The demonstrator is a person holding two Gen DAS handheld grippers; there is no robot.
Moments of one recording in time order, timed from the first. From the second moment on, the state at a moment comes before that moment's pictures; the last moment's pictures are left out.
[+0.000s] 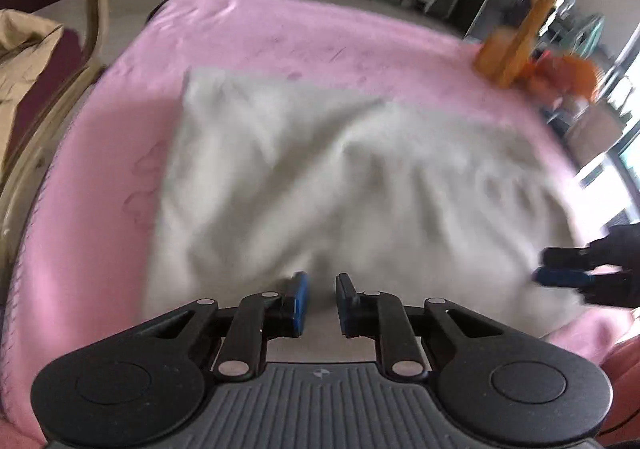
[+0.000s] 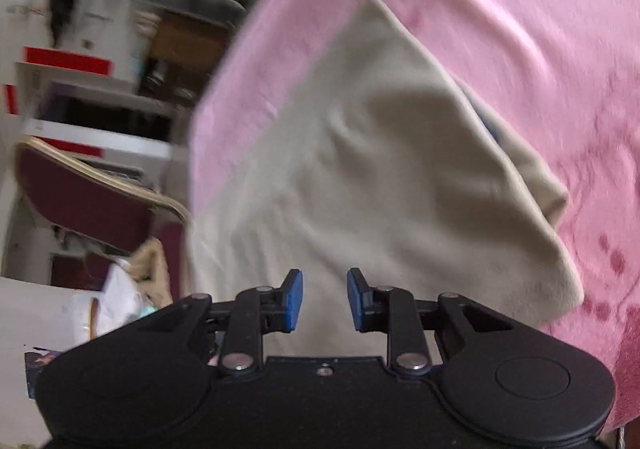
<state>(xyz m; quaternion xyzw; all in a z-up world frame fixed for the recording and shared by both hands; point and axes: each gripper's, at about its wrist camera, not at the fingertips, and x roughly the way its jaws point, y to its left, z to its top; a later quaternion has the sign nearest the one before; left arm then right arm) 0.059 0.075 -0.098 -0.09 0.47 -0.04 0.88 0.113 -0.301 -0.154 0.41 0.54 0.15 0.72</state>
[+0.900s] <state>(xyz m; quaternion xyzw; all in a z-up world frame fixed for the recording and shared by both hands) 0.105 0.097 0.013 -0.06 0.29 -0.01 0.95 0.151 -0.305 0.008 0.32 0.30 0.17 0.88</state>
